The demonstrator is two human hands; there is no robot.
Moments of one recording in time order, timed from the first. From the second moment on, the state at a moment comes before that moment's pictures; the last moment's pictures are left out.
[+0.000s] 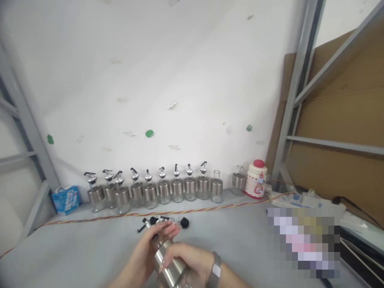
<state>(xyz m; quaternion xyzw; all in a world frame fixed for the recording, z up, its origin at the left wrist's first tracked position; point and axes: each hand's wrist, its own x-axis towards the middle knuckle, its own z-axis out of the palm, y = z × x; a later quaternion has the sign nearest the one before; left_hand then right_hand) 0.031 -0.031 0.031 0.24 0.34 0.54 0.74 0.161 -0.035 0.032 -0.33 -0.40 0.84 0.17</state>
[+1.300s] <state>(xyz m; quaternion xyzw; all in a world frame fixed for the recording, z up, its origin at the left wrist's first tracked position) 0.033 -0.008 0.001 0.47 0.52 0.50 0.51 0.241 0.064 -0.002 -0.59 -0.53 0.23 0.57</state>
